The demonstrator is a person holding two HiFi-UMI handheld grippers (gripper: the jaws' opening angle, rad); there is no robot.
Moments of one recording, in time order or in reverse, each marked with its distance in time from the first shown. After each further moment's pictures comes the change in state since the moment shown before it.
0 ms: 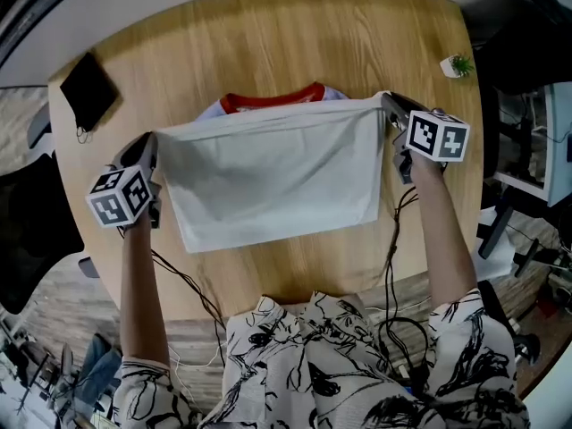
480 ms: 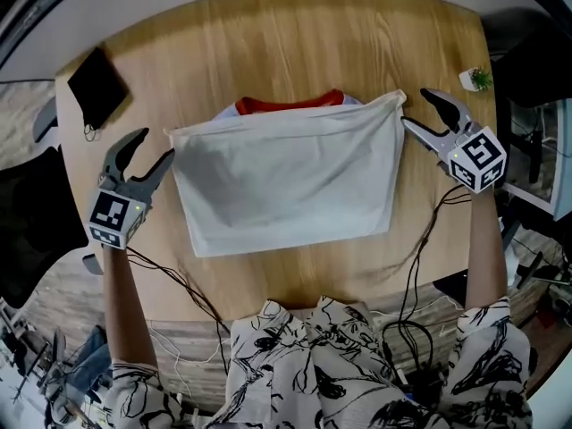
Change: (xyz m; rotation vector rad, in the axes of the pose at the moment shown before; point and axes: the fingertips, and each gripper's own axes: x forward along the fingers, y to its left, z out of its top) left arm -0.024 -0.031 0.022 0.609 -0.088 -0.255; right arm -0.031 0.029 0.030 -0.697 -0.058 0.298
